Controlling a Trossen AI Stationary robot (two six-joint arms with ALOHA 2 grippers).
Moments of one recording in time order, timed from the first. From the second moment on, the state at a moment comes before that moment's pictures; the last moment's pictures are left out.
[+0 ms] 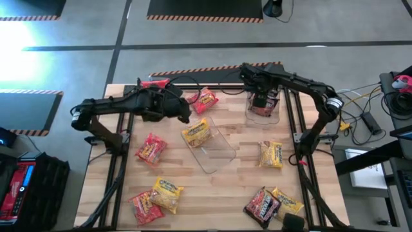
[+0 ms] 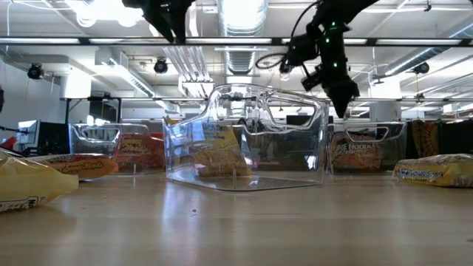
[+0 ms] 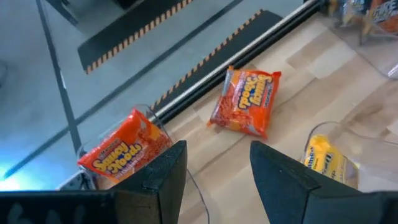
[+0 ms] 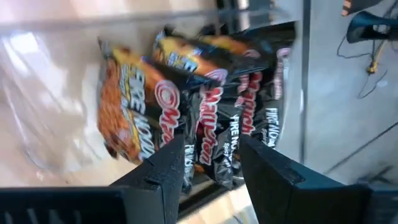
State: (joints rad) left arm 0.05 1.54 1.69 -1.33 -0.77 -0.70; right arm -0.66 1.68 1.47 -1.24 0.41 -0.39
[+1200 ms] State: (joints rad) left arm -0.18 1.16 0.86 -0.88 -0.07 -1.19; right arm -0.08 1.50 1.29 -0.50 -0.10 0.36
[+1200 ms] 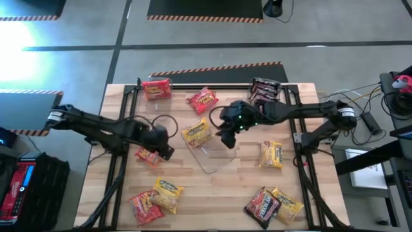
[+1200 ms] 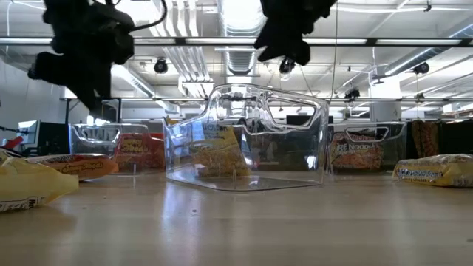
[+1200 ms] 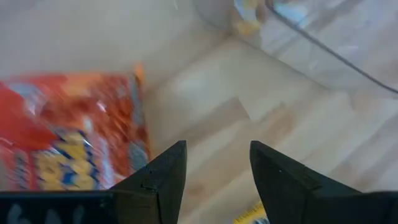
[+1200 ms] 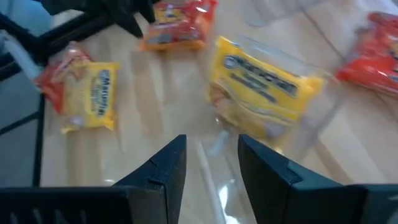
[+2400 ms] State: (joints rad) left arm -0.71 1.37 0.94 -0.80 0.01 -1.74; right arm 0.33 1.94 1.29 0.31 -0.10 0.94
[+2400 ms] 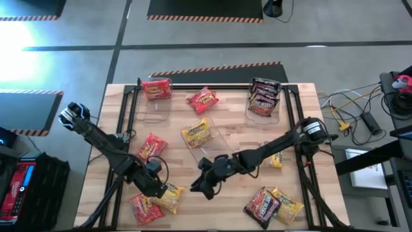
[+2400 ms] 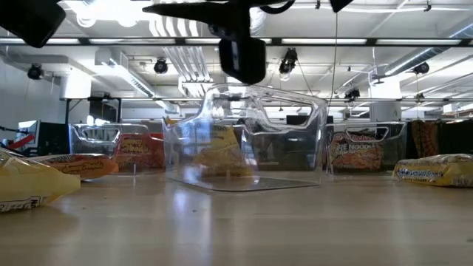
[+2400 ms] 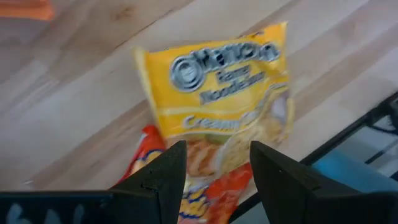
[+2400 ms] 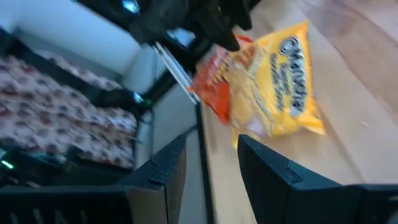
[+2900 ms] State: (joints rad) left arm -0.75 1.45 0.89 -0.76 -0.02 -1.73; right arm 0.35 1.92 1.28 0.32 -0.06 1.02
